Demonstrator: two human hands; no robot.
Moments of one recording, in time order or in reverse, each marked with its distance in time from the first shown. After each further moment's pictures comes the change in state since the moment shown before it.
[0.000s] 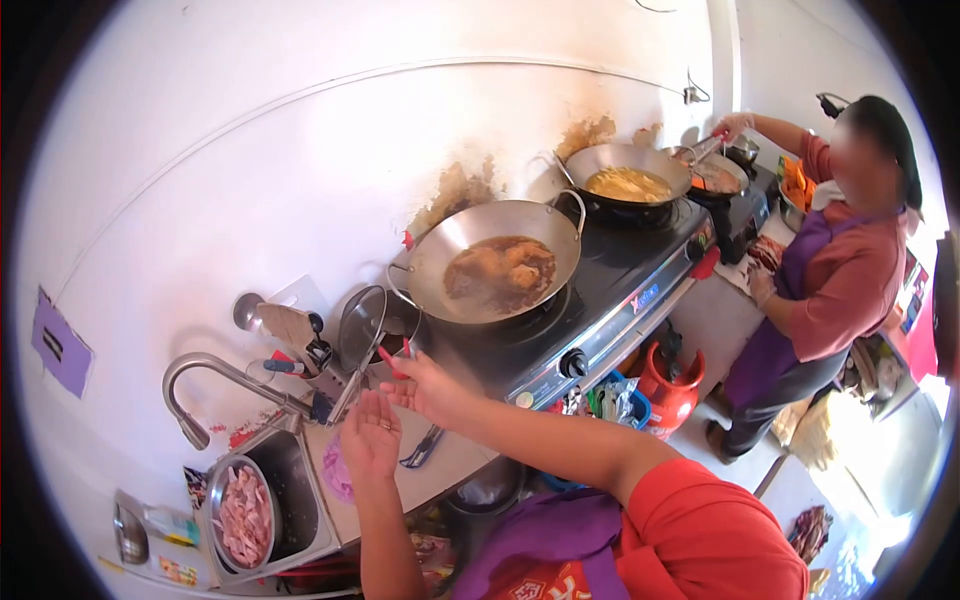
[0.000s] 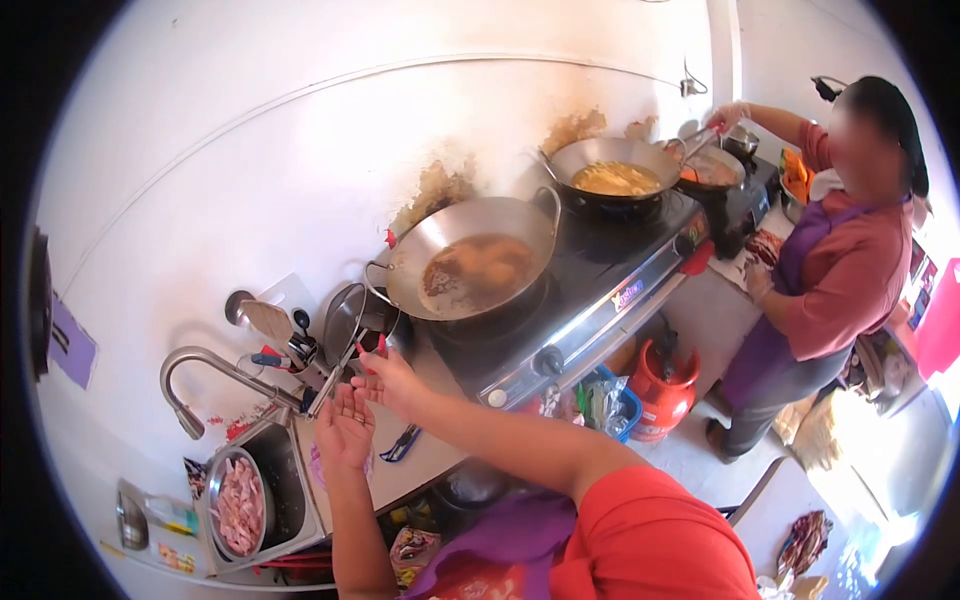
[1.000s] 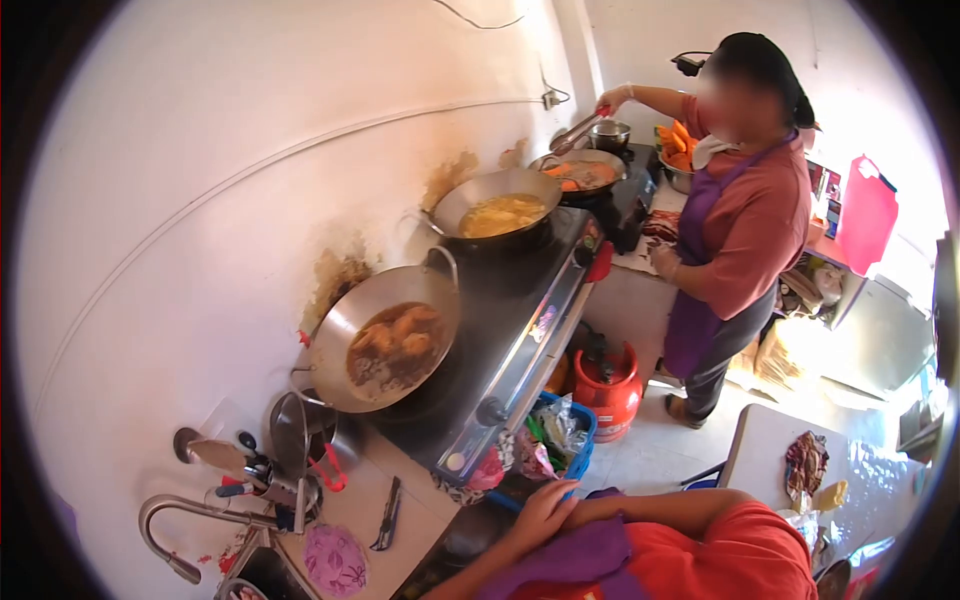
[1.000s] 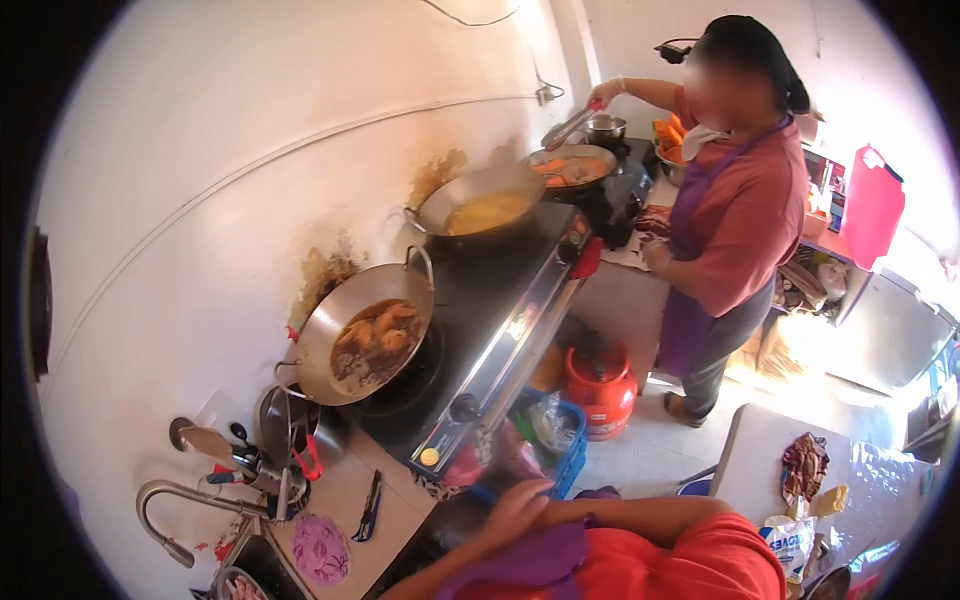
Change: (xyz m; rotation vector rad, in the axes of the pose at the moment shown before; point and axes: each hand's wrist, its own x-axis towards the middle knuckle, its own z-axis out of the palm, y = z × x) left_hand -0.067 -0.269 0.006 1.330 -1.372 -0.044; right_hand -0.250 0.044 -0.292 -1.422 -0.029 0.480
